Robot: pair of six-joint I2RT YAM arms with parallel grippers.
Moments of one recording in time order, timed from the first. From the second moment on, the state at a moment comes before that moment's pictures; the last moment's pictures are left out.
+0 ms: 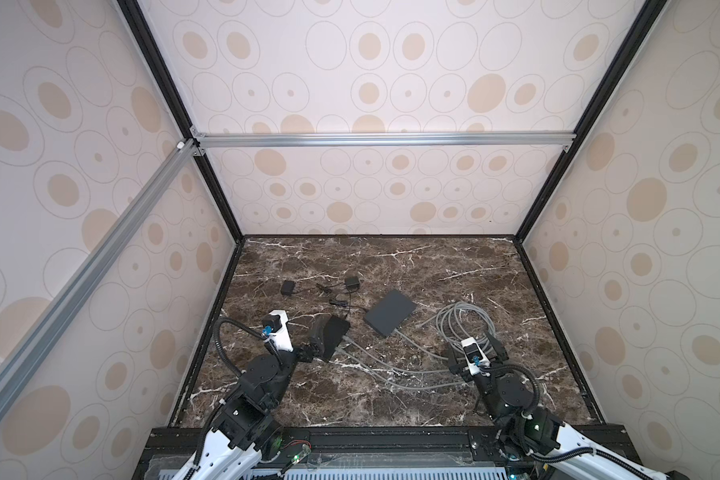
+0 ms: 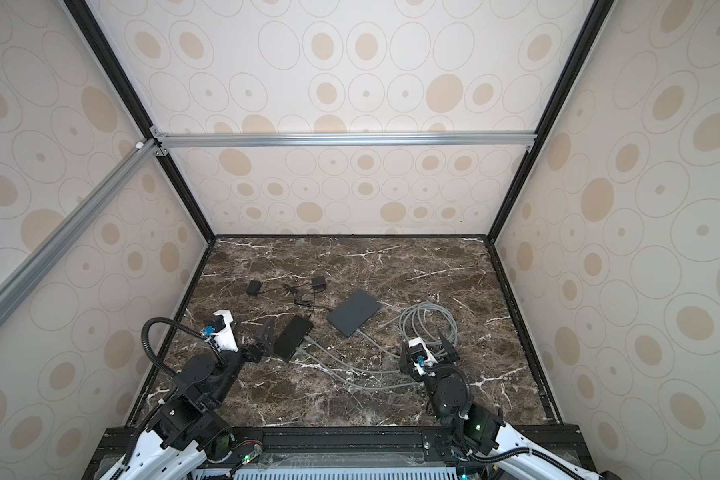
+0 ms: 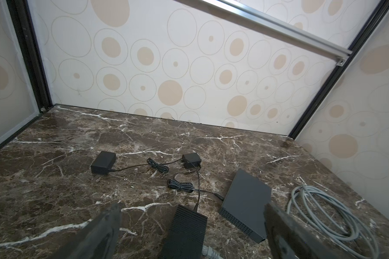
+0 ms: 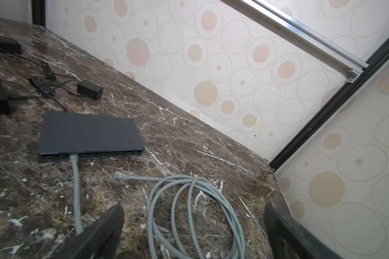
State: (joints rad) left arm -0.59 0.33 0.23 0.01 -0.38 -0.28; right arm 0.90 0.20 0.01 0.14 0.76 -0.43
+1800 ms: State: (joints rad) left arm -0.08 1.59 0.21 1.30 -0.35 0.07; right arm 0.12 1.55 0.38 0.79 0.24 -0.05
